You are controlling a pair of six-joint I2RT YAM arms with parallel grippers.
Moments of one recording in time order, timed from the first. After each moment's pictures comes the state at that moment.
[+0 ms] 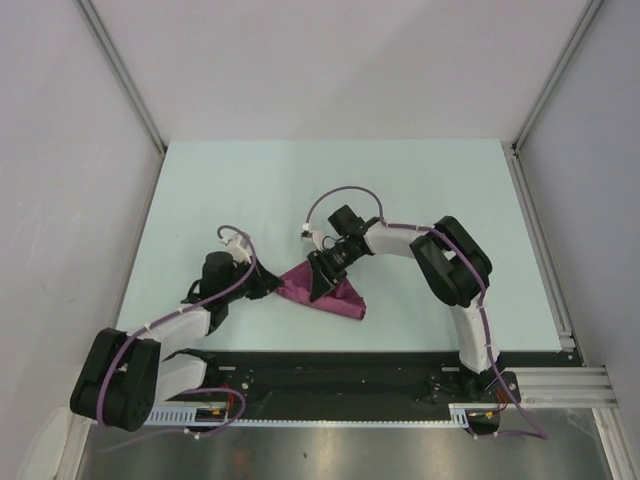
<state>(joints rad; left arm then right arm) -0.26 1.12 0.24 0.33 0.39 -0.60 0.70 2.12 1.34 -0.38 -0.96 0.05</state>
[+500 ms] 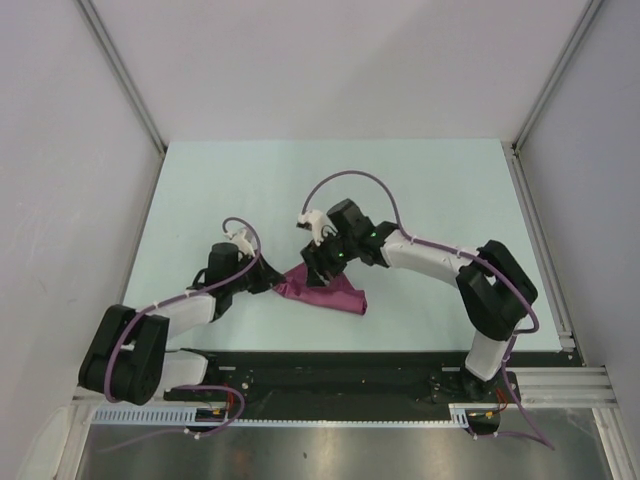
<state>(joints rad) -0.26 1.26 0.33 0.30 0.38 -0.60 0.78 1.77 1.23 -0.27 -0.52 0.02</state>
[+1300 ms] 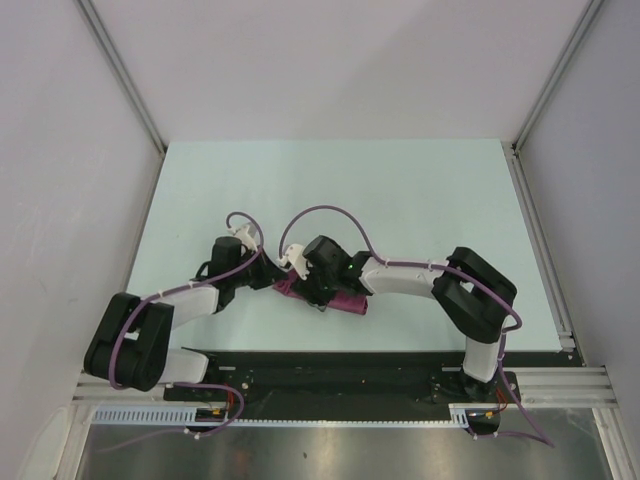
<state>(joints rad) -0.26 1.34 0.39 0.28 0.40 -0.60 1.00 1.84 1.14 -0.20 -0.09 -0.15</state>
